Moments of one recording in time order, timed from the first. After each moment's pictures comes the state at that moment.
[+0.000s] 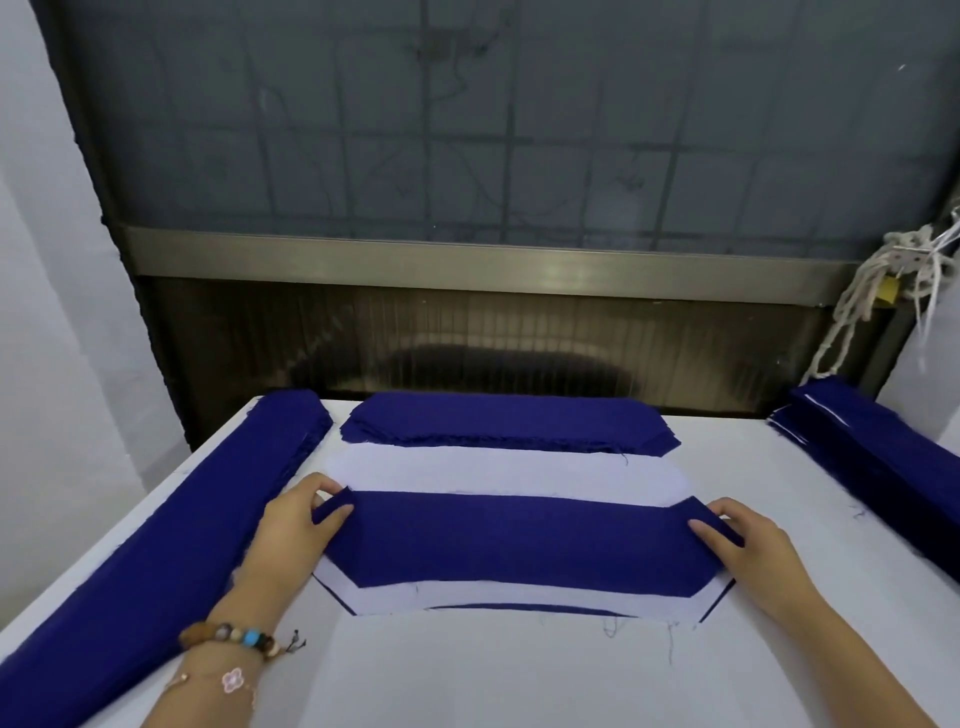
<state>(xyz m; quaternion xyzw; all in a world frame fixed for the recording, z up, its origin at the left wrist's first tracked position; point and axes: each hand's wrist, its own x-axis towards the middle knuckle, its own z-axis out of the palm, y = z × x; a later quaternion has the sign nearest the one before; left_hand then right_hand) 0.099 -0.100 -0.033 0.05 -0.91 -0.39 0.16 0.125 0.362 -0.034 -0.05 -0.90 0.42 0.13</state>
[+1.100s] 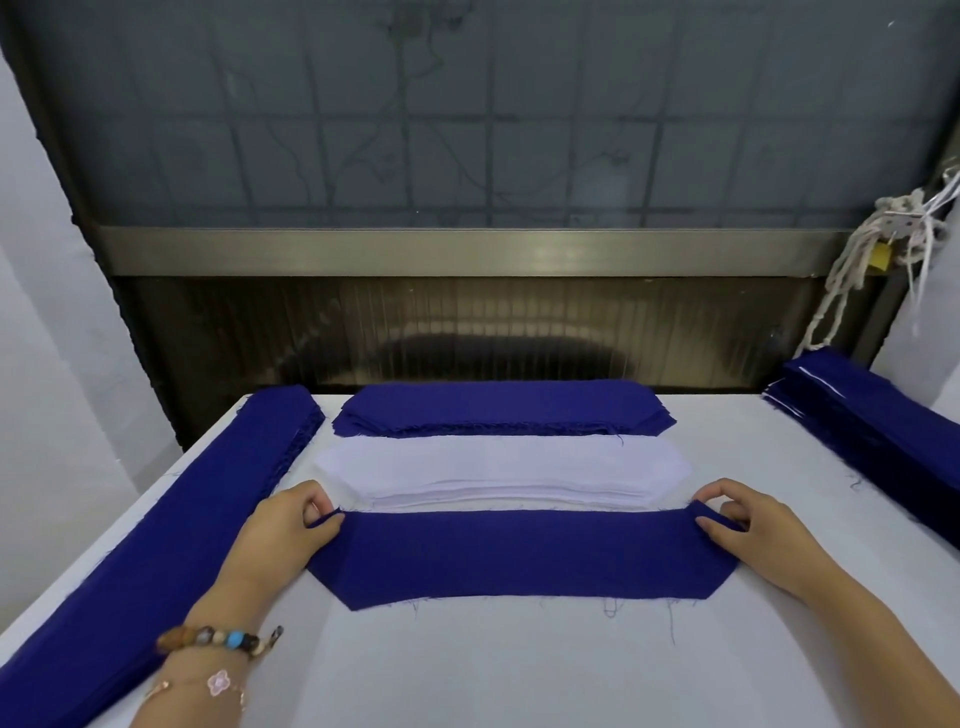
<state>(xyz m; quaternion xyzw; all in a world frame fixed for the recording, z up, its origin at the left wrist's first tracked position) 0.102 -0.112 -0.028 0.03 -0.95 -0.31 0.09 0.135 0.374 -0.026 -0.01 -0.93 0.36 0.06</state>
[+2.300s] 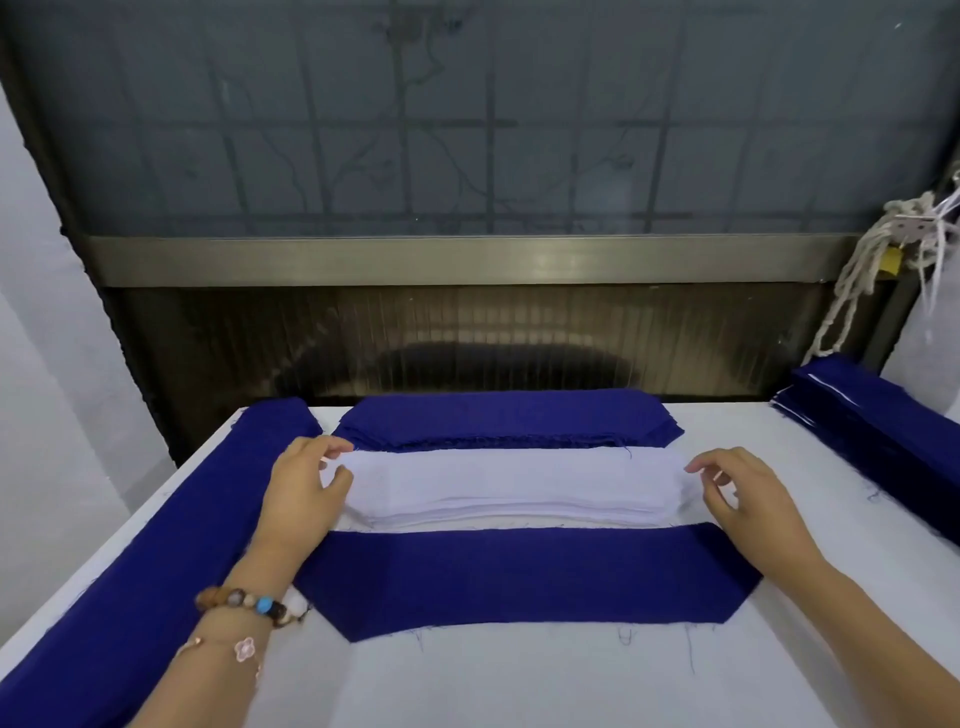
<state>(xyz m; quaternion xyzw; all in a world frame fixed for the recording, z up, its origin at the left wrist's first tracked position) 0.055 -0.091 -0.010 0.01 -0.90 -0.36 0.24 0.092 0.359 -0.025 0.01 -0.93 0.26 0.25</state>
